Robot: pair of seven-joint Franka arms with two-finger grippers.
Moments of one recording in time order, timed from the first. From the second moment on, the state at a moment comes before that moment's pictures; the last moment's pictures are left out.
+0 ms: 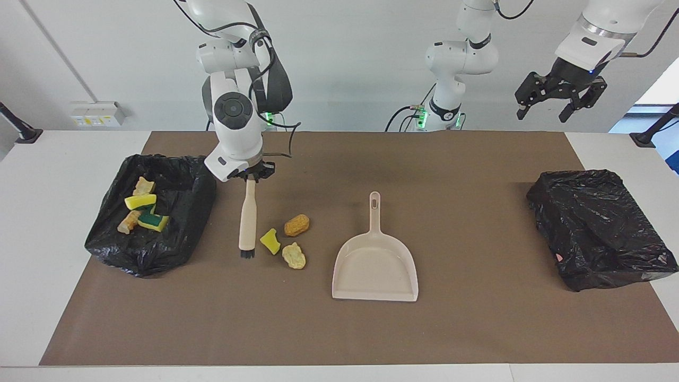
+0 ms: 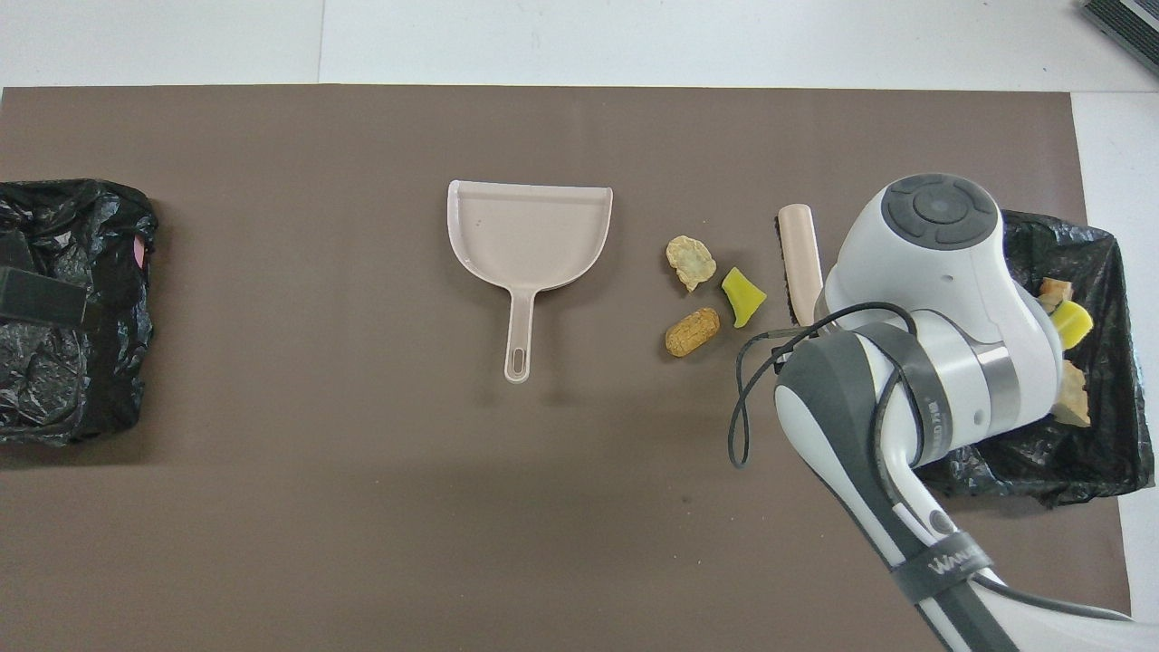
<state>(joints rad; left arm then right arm) -0.14 -0.02 0.06 -1.40 -0.02 1.38 0.05 0.26 0.13 -0.01 -1.86 -0.08 1.68 0.25</state>
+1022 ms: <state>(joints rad) -0.14 -0.02 0.06 -1.40 -0.02 1.38 0.05 0.22 0.13 -0.01 -1.86 -0.09 1.61 0.19</state>
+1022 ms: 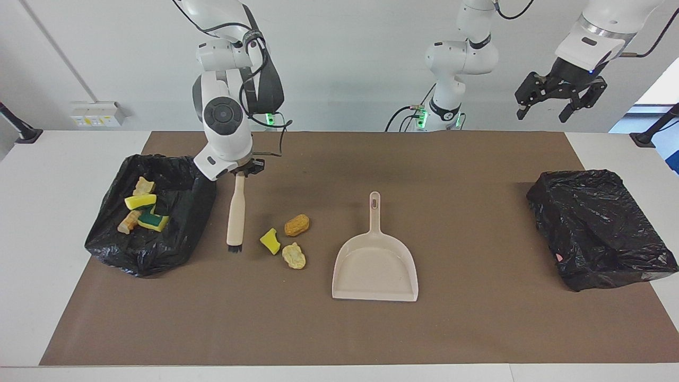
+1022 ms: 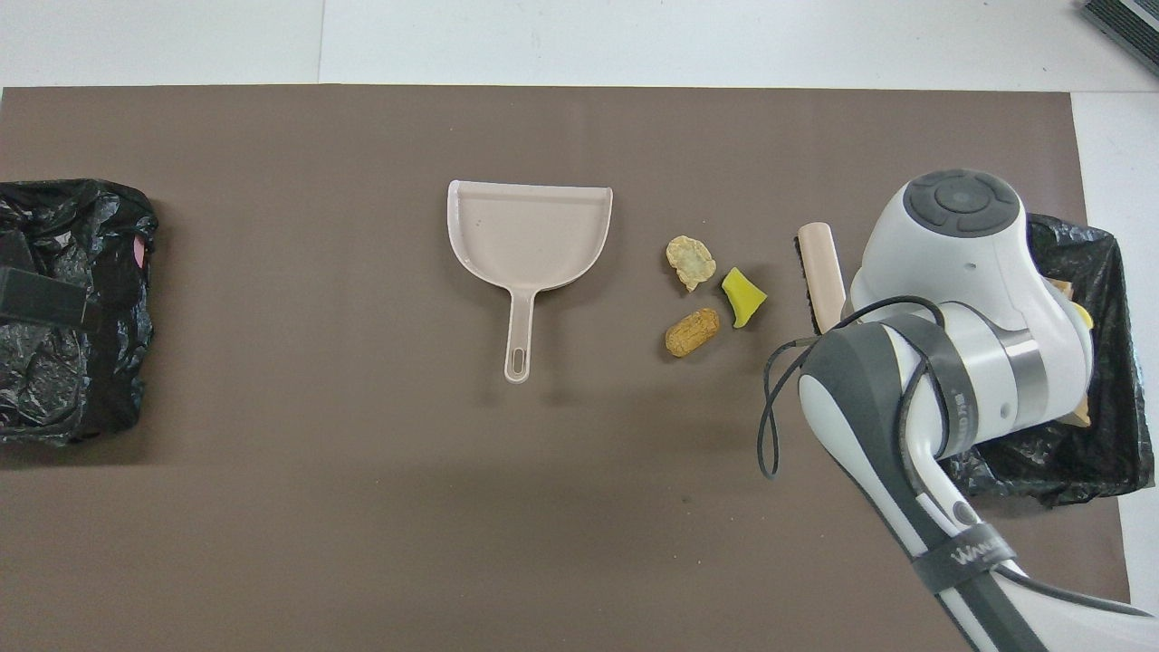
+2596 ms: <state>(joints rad) -0.14 -0.02 0.06 -1.40 -0.02 1.38 0.05 0.21 0.13 -0.01 -1.86 -0.09 1.61 0.15</state>
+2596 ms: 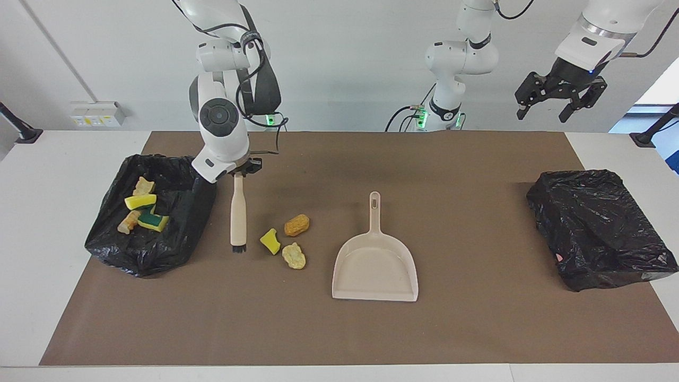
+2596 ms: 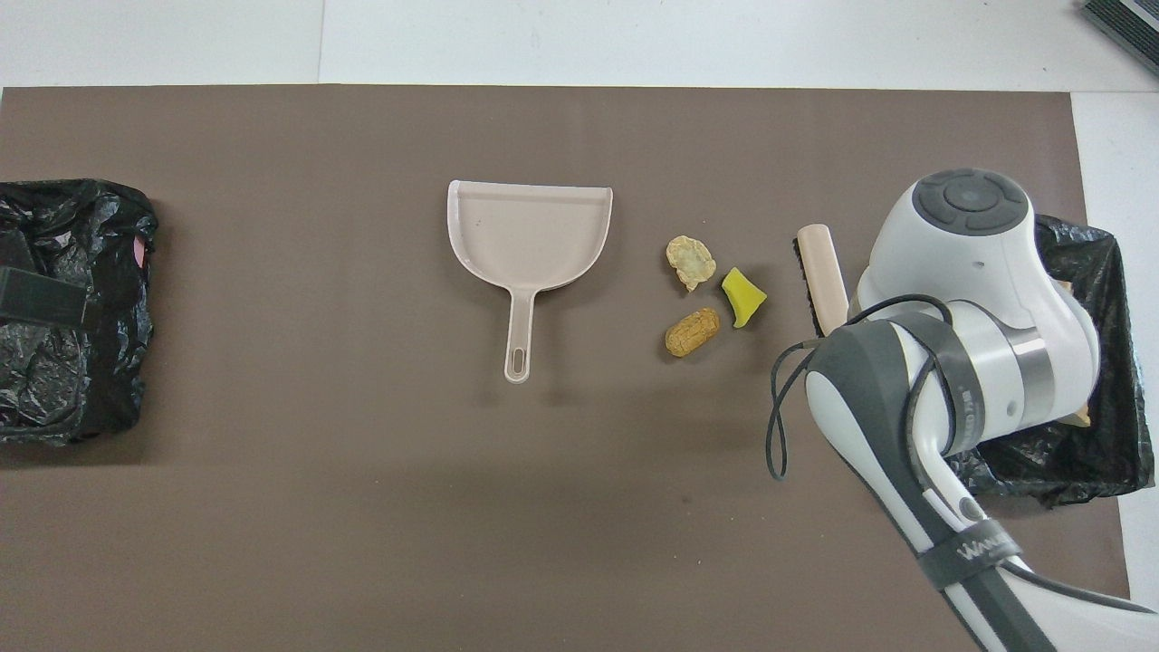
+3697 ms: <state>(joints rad) -0.14 -0.02 0.06 -1.40 -0.02 1.38 0.05 0.20 0.13 -0.01 -1.87 -0.09 1.61 0.15</state>
